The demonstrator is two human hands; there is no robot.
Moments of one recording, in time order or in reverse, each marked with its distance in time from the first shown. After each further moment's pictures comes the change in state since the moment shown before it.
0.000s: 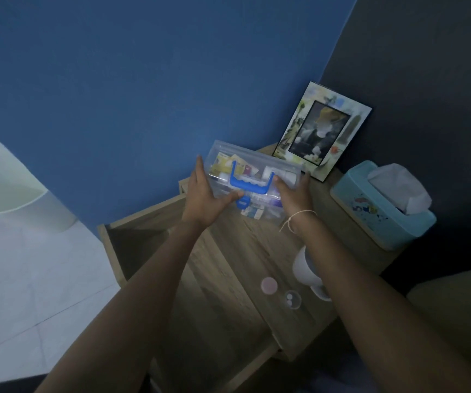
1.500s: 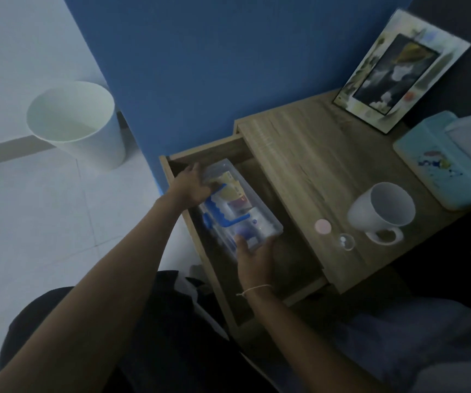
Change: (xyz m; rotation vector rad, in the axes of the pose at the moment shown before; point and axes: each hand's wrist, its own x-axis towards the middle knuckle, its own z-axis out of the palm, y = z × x) left_hand -0.082 -0.100 -0.117 0.473 -0.294 -0.290; right_hand -0.261 0.122 0.102 -0.270 -0.080 0.141
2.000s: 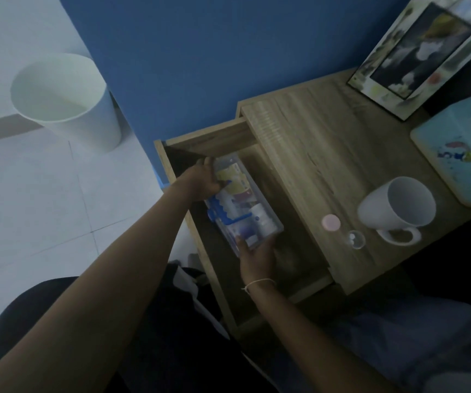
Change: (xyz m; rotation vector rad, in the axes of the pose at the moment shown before) left_hand 0.027 -0.005 0.027 0.060 -0.149 0.053; right_hand 0.035 0.046 0.022 -0.046 -0.025 0.128
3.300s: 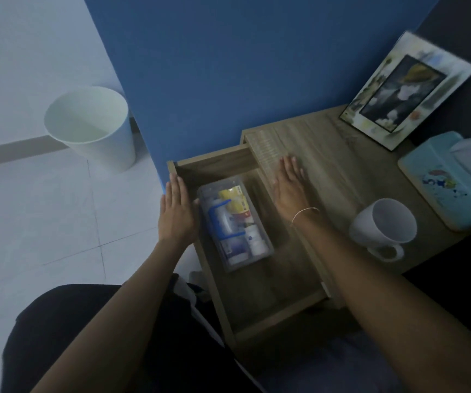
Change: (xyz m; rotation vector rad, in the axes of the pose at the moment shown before) left_hand -0.075 -0.021 0.027 0.110 0.485 -0.147; right_hand 0.126 -0.116 -0.071 -0.817 0.013 -0.885
